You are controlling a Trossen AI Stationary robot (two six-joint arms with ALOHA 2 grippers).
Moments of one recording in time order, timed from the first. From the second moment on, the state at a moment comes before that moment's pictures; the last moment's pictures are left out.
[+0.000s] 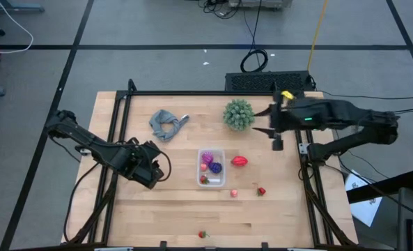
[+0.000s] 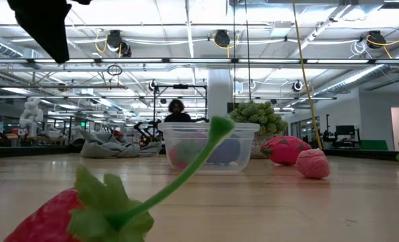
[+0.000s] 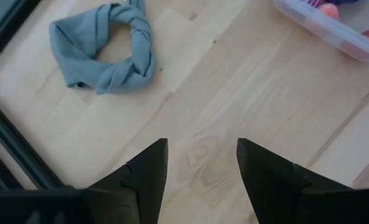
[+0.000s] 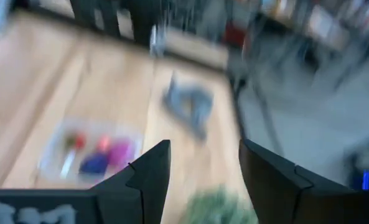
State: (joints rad) left arm -0.48 1.36 1.16 -1.34 -0.48 -1.15; right arm 0.04 1.05 1.34 -0.83 0.24 -0.28
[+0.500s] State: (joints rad) left arm -0.48 1.36 1.16 -1.34 -0.45 -1.15; right arm 0.05 1.39 1.49 -1.34 0.07 0.07
